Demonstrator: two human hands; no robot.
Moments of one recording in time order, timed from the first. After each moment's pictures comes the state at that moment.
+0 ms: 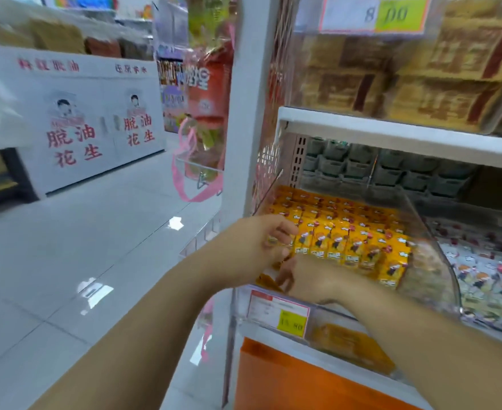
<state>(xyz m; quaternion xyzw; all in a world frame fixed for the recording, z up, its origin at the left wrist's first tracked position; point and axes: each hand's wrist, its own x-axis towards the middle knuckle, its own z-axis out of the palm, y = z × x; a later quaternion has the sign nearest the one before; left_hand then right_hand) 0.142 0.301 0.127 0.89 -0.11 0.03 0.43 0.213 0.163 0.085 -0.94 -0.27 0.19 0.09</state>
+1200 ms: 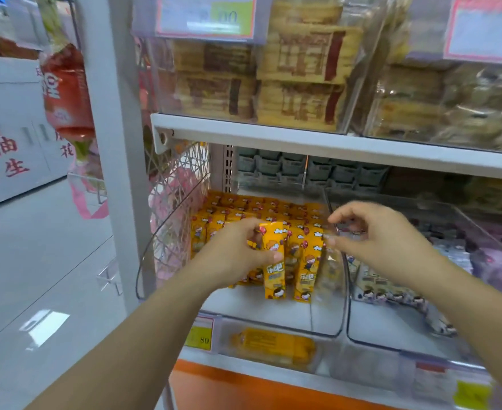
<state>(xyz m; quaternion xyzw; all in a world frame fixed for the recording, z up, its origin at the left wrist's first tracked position) 0.195 0.209 0.117 0.88 -0.09 -0.01 0.47 0.198 -0.011 0.155 -0.94 -0.18 -0.12 0.26</state>
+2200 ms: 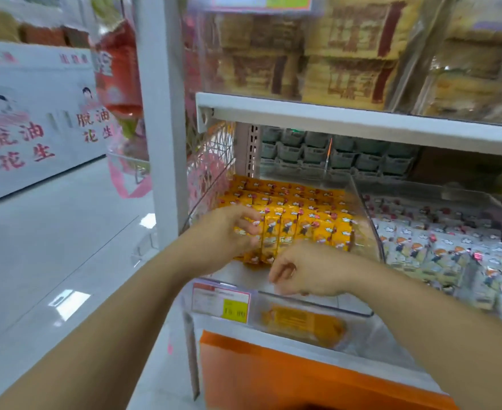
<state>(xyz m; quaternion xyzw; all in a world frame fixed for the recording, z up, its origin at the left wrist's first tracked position) 0.176 0.267 0.109 0.88 -0.10 0.02 0.47 0.198 0.089 0.113 -0.92 -0.31 0.20 0.15</state>
